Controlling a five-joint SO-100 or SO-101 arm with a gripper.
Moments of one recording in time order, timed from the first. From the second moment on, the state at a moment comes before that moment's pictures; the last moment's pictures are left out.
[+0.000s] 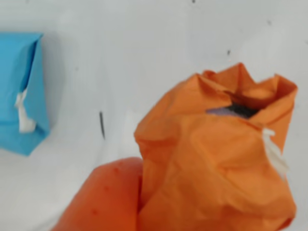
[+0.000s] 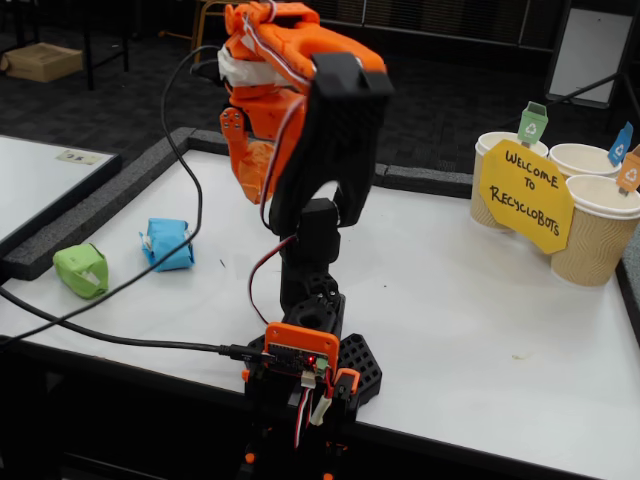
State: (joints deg) arm -38.5 119.0 114.6 92.8 -59.4
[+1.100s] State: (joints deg) arm -14.3 185.0 137.3 90.9 -30.3
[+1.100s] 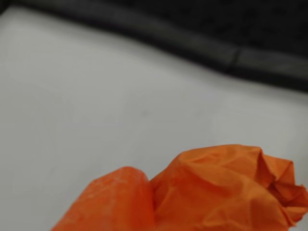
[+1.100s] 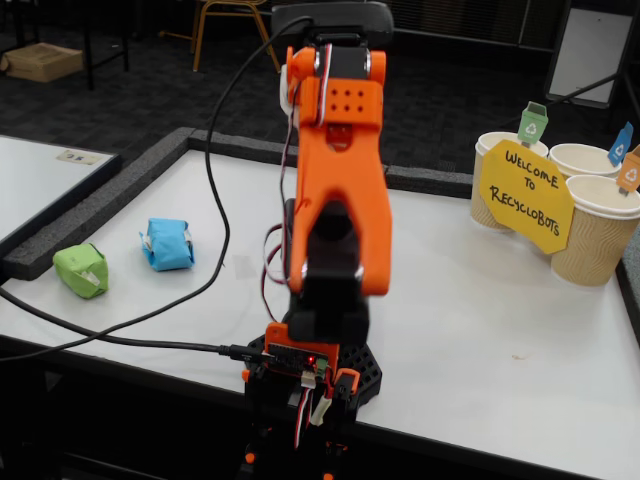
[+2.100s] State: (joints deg) arm 22.9 188.3 135.1 83.4 -23.6
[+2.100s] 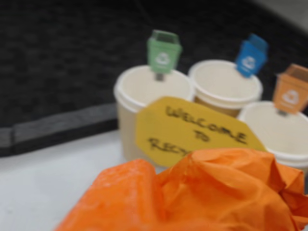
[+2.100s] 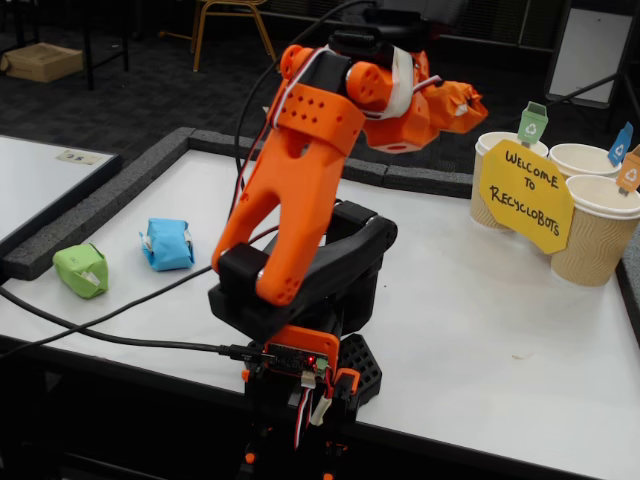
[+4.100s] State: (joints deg) arm 43.1 100.5 91.3 56.0 -18.1
